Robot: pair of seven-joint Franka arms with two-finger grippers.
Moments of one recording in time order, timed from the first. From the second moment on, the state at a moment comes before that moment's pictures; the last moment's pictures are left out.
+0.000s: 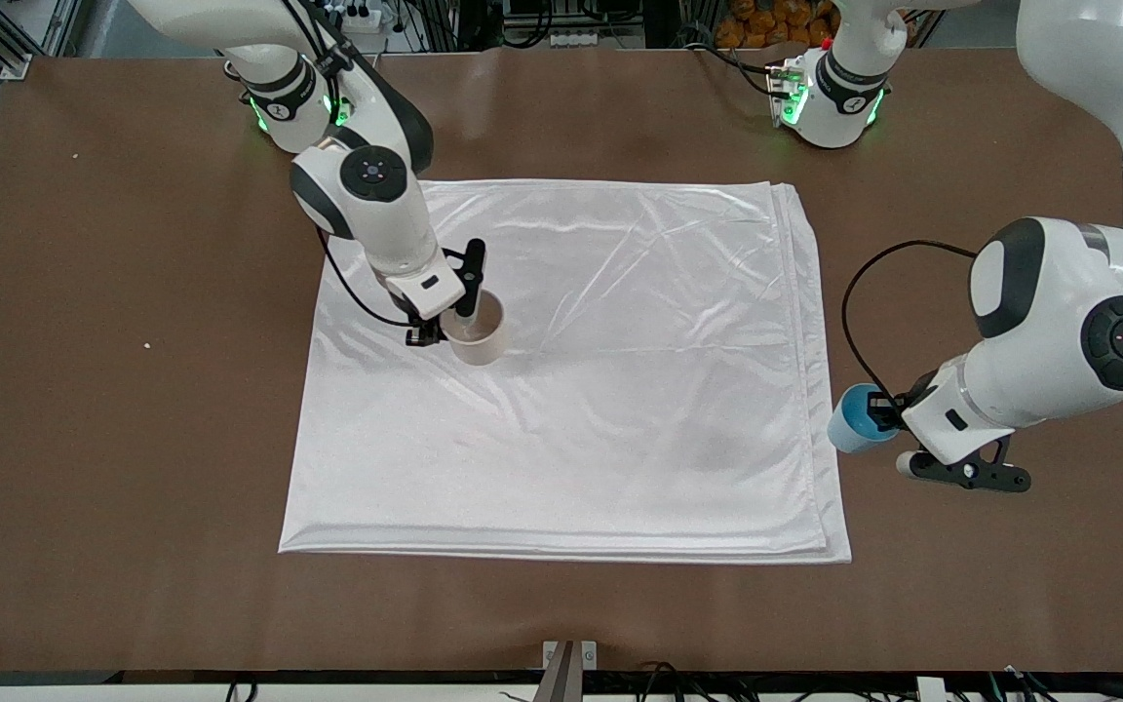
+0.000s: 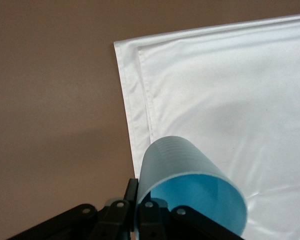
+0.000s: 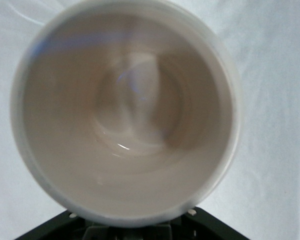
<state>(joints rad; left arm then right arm) -0.06 0.48 -0.13 -1.41 0.02 1.87 -0.01 0.06 0.33 0.57 -2.05 -0.41 2.38 -0.58</state>
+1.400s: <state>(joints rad) -0.06 0.47 -0.17 -1.41 0.02 1.84 -0.06 0.19 0.63 0.50 -1.91 -0.55 2.50 -0.49</state>
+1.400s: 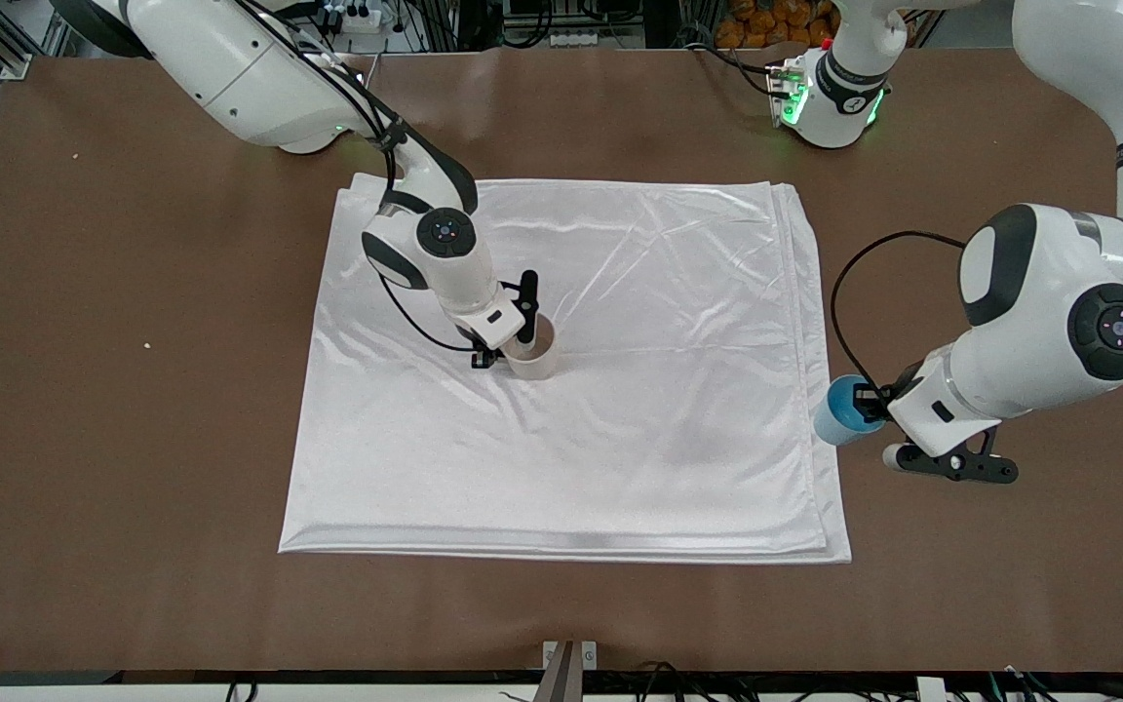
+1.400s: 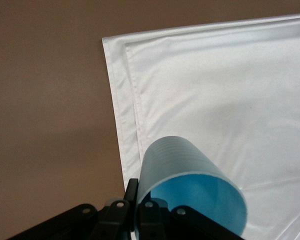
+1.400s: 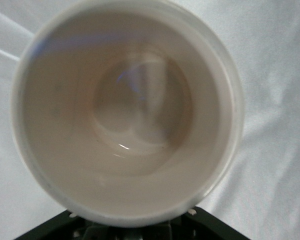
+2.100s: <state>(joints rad) -0.08 0.47 -0.23 -1.40 0.02 1.84 -0.18 0.22 0.64 0.47 -1.86 -0.56 2.50 -0.48</state>
